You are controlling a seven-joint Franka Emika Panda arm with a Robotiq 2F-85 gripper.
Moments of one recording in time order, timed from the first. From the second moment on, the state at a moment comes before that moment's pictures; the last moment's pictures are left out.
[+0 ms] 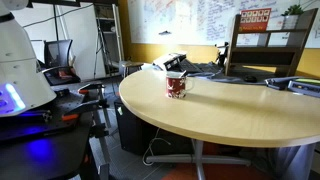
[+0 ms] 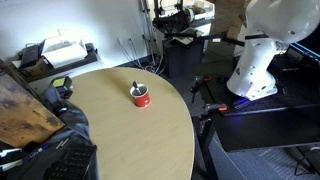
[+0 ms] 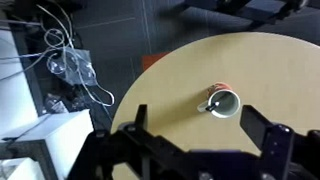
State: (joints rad) arm -0.07 -0.27 -0.14 -1.98 -0.24 1.70 -0.39
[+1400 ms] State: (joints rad) arm -0.09 -0.13 -0.15 -2.37 0.25 2.28 0.02
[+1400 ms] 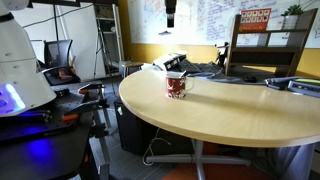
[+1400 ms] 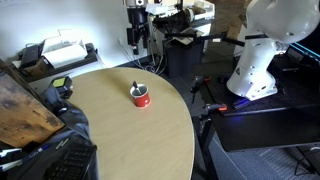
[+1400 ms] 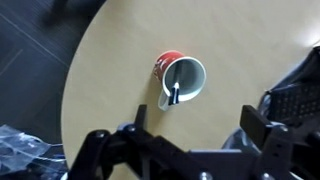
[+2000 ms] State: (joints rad) arm -0.09 0.05 -0.14 -2.37 0.25 2.37 0.03
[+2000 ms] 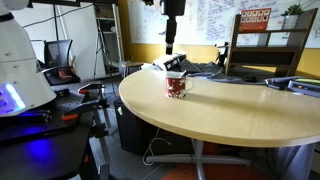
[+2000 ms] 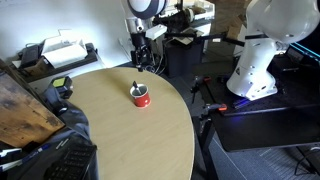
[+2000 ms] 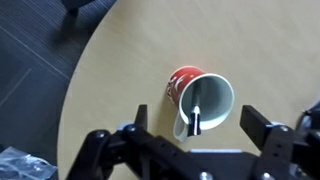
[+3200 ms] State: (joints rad) arm -0.08 0.16 -0.07 -2.44 0.36 2.65 0.06
